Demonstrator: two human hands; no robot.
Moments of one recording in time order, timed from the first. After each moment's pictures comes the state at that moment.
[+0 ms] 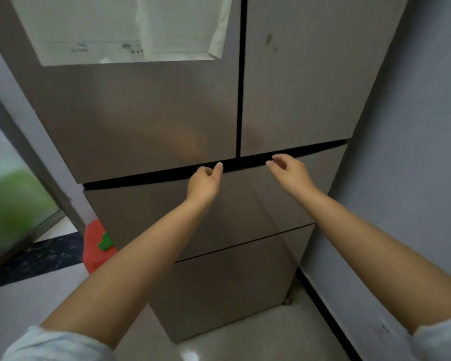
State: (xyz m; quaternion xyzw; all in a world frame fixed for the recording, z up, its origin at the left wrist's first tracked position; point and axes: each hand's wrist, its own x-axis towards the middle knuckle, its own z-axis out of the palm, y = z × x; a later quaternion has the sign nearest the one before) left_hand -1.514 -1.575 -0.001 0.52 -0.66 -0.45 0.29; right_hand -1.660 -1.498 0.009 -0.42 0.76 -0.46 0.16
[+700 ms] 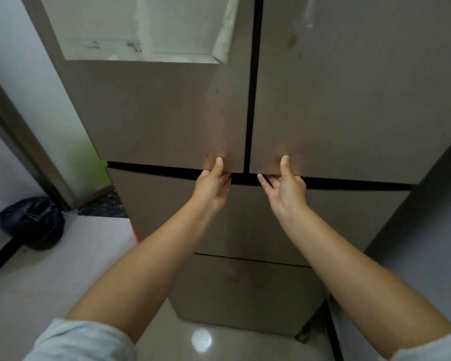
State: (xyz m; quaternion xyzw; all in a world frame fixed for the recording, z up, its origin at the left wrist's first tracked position) left_hand -1.584 -1.577 0.013 0.39 -0.22 -0.68 0.58; right_hand -1.694 -1.567 0.001 -0.11 0.39 -0.73 0.55
